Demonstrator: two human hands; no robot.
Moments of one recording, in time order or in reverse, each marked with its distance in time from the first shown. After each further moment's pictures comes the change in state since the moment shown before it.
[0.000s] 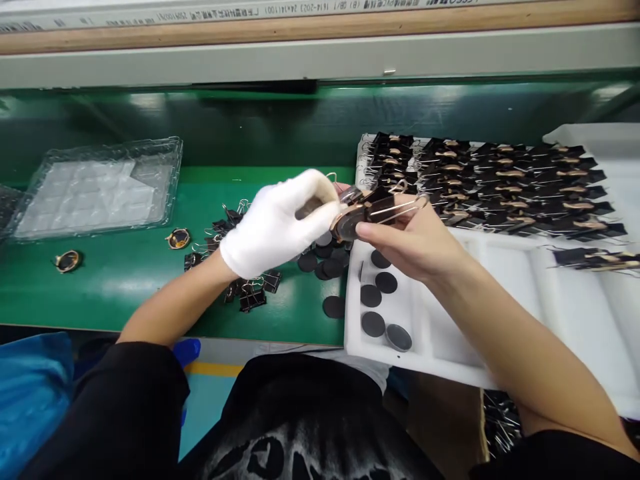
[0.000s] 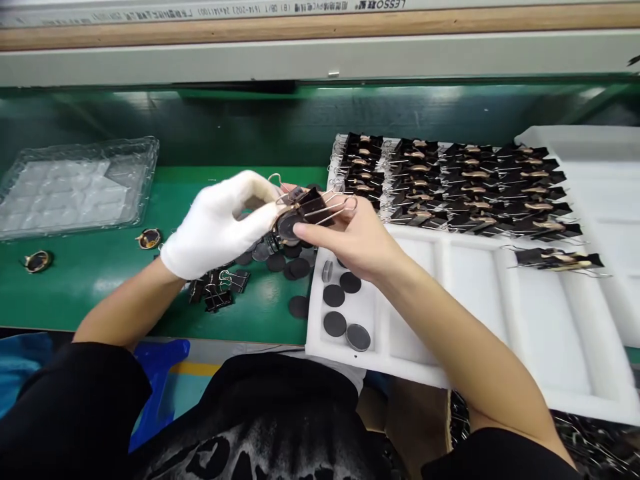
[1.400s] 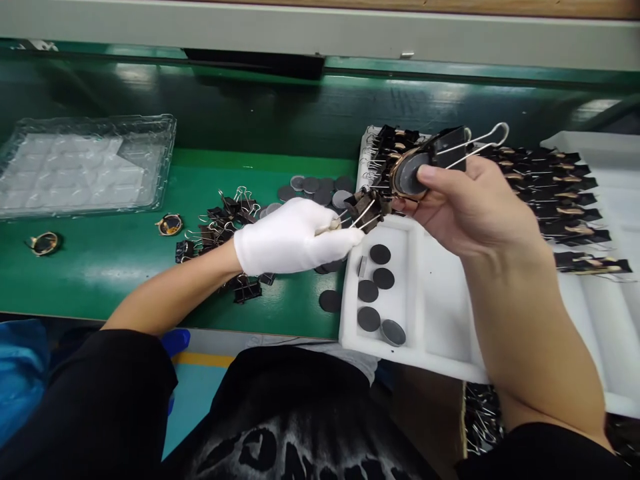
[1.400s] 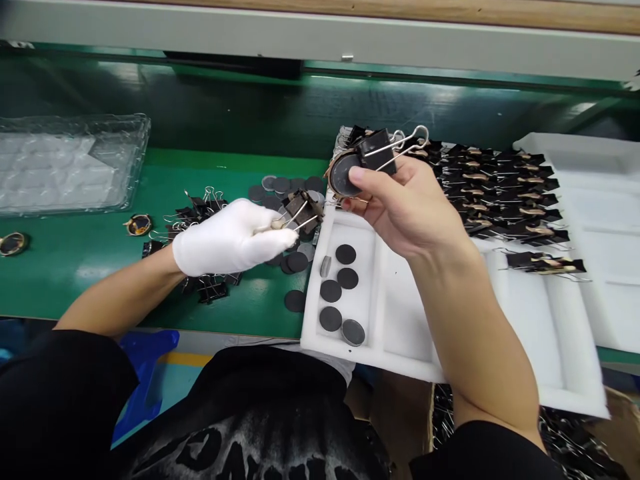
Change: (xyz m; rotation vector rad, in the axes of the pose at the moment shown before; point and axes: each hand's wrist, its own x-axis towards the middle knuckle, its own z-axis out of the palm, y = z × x) left_hand -0.006 0.007 0.004 0.045 -0.436 -0.172; right_hand 0.006 -0.032 -0.026 0.062 0.301 0.083
